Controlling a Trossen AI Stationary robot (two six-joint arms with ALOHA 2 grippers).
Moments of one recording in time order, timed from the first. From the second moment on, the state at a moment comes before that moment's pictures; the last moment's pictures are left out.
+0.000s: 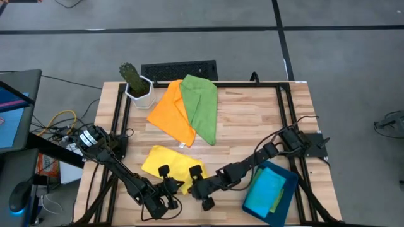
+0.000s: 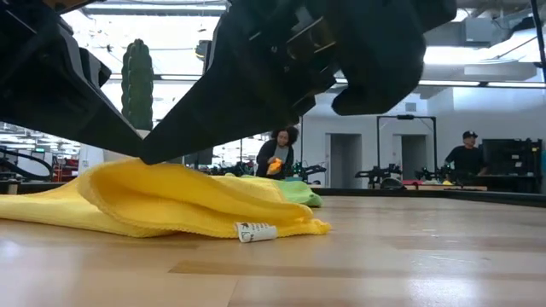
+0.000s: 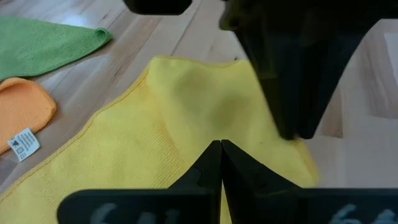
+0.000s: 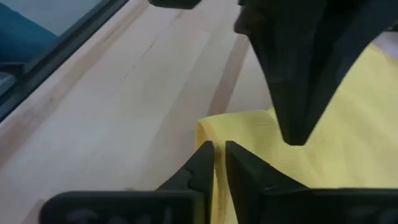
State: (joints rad) left arm -0.81 1.86 0.97 -0.16 -0.88 -0.83; right arm 0.47 2.18 1.42 0.06 0.16 -0.13
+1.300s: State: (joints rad) left arm -0.80 1.95 0.97 0.04 -0.74 -0.76; right arm 0.51 2.17 1.42 -0.19 0.39 0.00
